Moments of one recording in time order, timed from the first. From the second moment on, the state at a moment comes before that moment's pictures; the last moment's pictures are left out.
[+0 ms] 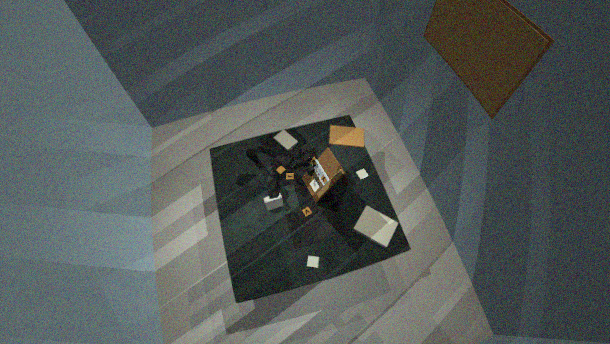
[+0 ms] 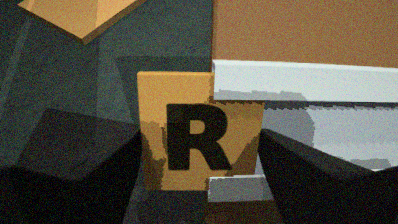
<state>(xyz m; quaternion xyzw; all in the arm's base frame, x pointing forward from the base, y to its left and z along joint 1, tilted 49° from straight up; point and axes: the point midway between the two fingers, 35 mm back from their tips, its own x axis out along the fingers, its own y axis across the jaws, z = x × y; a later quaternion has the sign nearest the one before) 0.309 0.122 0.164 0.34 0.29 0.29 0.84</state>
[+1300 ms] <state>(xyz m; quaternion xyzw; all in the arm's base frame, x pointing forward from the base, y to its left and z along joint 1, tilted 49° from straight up) 0.315 0.110 0.149 0.34 0.29 0.29 0.84</state>
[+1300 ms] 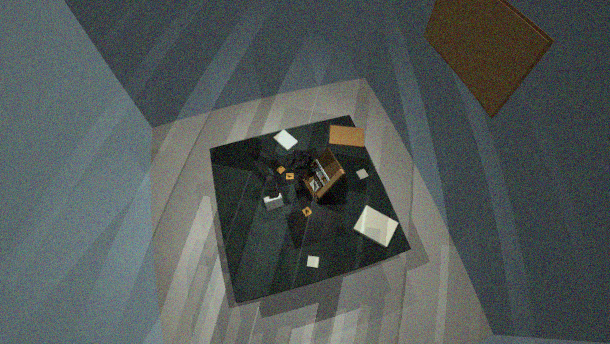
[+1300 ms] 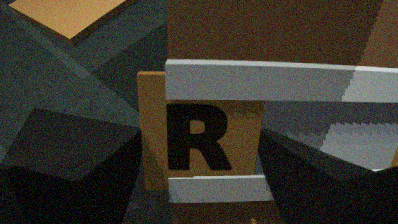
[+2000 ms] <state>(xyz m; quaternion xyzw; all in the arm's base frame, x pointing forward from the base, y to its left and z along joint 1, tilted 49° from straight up) 0.318 0.105 0.142 0.34 0.29 0.29 0.84</state>
